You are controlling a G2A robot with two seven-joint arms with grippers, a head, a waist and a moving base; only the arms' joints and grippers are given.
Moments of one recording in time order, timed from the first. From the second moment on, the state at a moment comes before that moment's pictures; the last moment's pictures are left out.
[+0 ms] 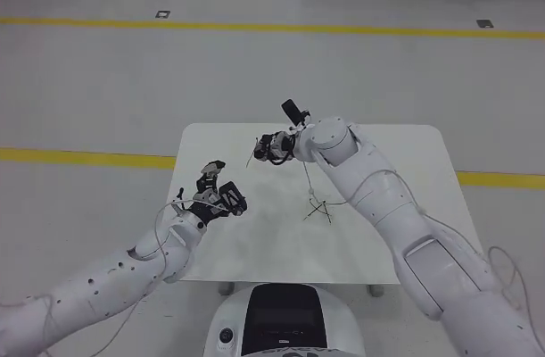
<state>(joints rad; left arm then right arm) 0.97 -0.66 -0.38 -1.75 1.57 0.33 -0.15 -0.62 -1.54 0.85 -0.81 0.07 0.34 0.76</state>
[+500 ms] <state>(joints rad) 0.80 -0.69 -0.24 -1.69 1.57 0.33 -0.22 -0.65 -1.55 0.84 -0.86 0.07 0.34 0.70</state>
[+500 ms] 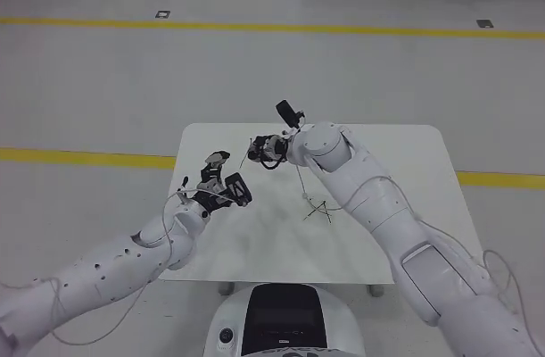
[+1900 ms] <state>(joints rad) 0.83 -0.75 -0.28 -1.57 1.57 0.31 -0.09 -0.67 -1.55 0.85 -0.88 0.05 0.34 0.67</state>
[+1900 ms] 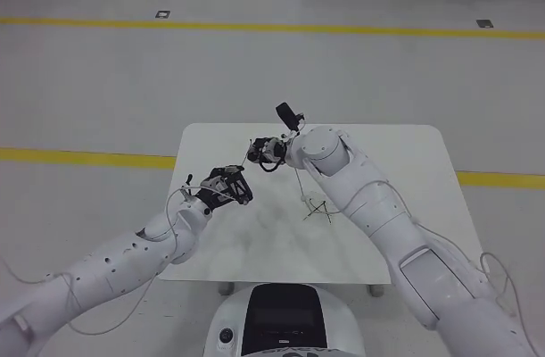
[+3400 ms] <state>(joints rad) 0.88 -0.74 -0.34 -1.56 1.57 0.34 -0.05 -0.68 -1.56 0.88 -0.88 0.03 0.34 0.66</state>
